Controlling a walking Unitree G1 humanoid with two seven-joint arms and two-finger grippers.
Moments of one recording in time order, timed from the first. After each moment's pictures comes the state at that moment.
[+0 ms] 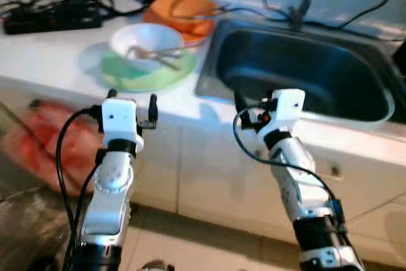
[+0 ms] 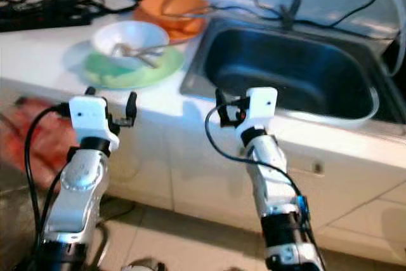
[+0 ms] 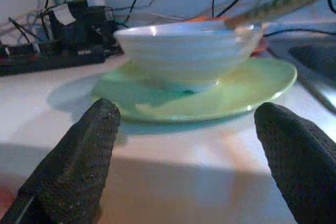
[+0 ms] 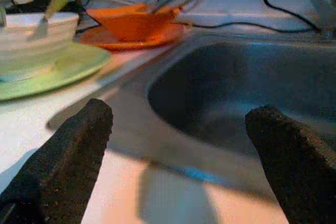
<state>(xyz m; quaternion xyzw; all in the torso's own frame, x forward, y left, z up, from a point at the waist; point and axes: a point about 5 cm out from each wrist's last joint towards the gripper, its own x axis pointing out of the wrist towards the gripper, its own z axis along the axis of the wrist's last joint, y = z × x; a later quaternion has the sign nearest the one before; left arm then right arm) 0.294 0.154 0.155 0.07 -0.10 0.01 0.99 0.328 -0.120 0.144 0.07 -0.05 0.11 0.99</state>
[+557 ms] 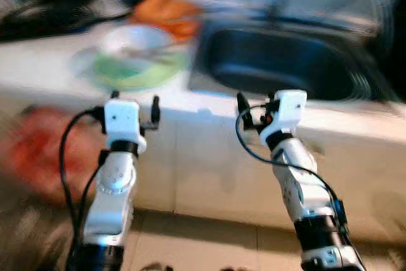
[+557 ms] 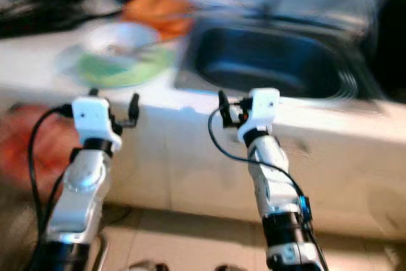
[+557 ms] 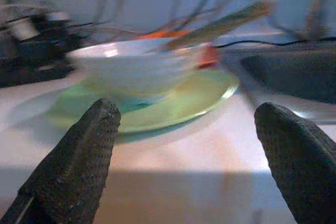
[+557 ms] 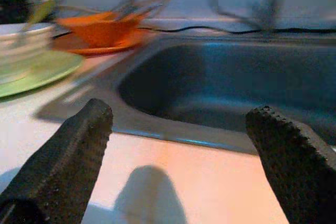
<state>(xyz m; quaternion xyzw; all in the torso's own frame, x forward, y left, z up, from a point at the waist) 0.295 0.155 0.155 0.07 -0.10 0.01 0.99 0.329 -0.122 0.141 0.07 -0.04 0.11 0.99</state>
